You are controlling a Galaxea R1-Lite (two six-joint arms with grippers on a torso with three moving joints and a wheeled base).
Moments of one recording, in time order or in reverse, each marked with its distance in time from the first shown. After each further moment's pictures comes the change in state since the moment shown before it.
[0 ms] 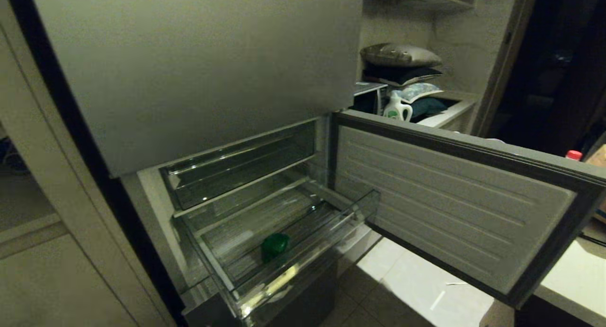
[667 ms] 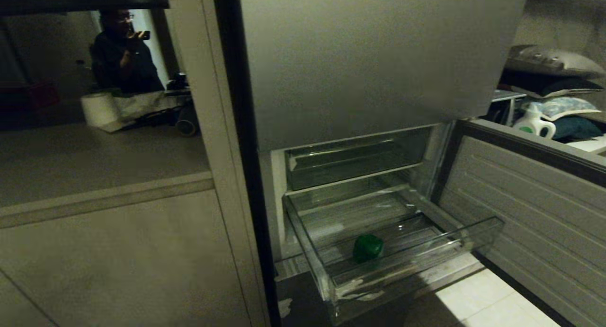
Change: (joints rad) left arm 0.000 0.000 0.000 0.000 0.000 0.000; right arm 0.000 0.001 0.000 -0.001 0.000 0.007
